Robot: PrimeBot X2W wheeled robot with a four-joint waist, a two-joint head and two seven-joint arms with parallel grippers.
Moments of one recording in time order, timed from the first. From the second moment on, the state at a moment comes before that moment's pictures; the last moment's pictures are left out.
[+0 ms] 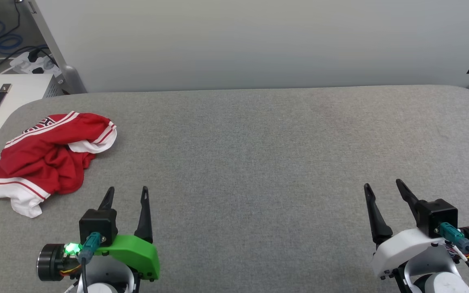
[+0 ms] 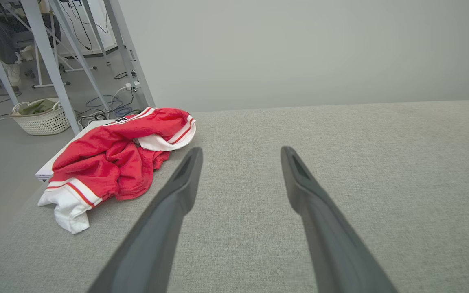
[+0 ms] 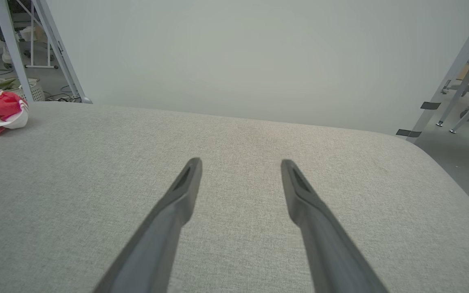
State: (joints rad) left arm 0.01 0.05 0.00 0.00 -0.01 0.00 0.00; right arm -0.01 -0.05 0.00 0.00 0.01 0.13 0.00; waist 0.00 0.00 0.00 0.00
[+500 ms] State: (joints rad) left arm 0.01 0.05 -0.01 0.03 -0.03 0.00 -0.02; right arm -0.01 -0.05 -0.01 0.01 0.02 0.13 -0.03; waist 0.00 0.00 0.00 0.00
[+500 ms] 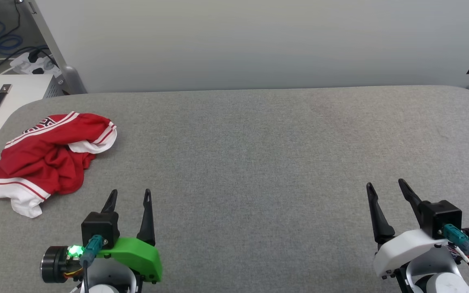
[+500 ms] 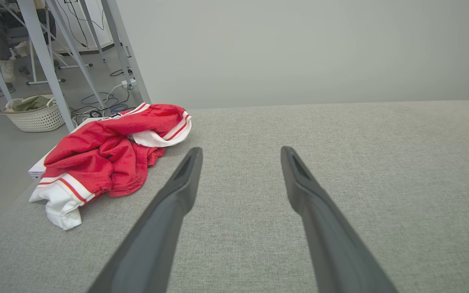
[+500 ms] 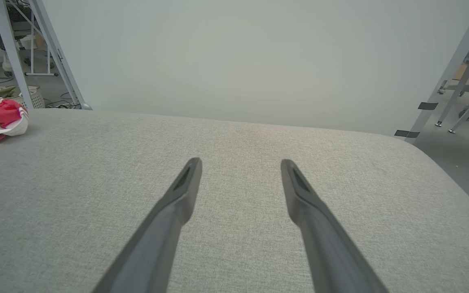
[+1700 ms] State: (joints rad) left arm 0.01 0.05 -0.03 0.03 -0.05 -0.02 -0.10; right arm 0.00 -0.05 -0.02 0.01 0.03 0.13 -0.10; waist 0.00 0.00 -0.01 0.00
